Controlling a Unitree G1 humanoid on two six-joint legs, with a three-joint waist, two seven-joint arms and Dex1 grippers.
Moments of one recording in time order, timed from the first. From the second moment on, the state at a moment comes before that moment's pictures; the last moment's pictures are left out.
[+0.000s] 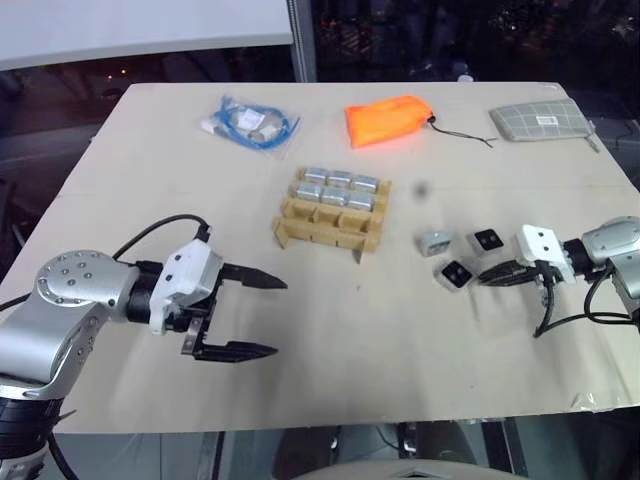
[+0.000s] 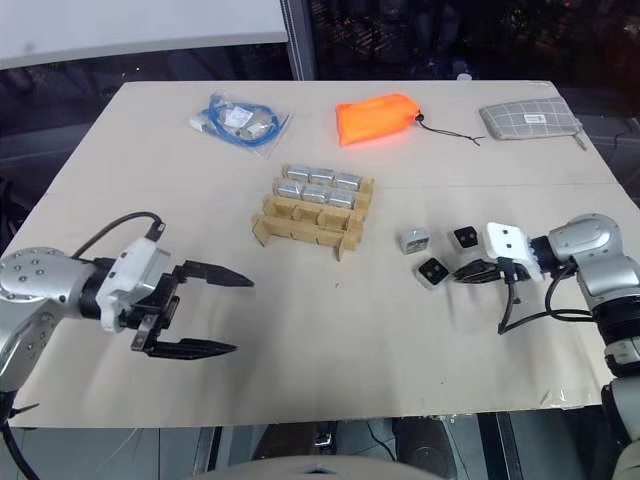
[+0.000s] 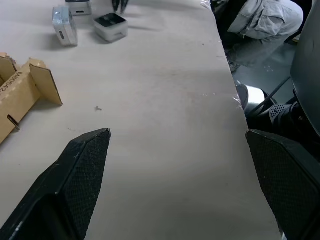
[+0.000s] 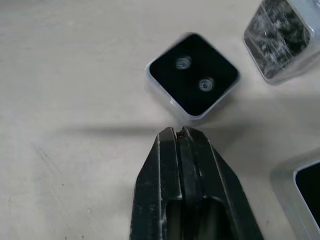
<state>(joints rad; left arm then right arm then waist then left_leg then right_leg) -0.07 1.05 0.19 -0.36 -0.63 0.36 -1.45 -0.59 -0.89 0.24 0.49 0.24 -0.16 1.54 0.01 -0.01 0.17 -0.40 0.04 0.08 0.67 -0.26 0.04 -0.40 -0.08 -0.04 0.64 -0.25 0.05</state>
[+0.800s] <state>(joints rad) -0.07 1.05 0.19 -0.36 -0.63 0.36 -1.45 -0.59 -0.90 0.23 0.41 0.27 0.00 1.54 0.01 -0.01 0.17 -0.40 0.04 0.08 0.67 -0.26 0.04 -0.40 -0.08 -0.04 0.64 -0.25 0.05</state>
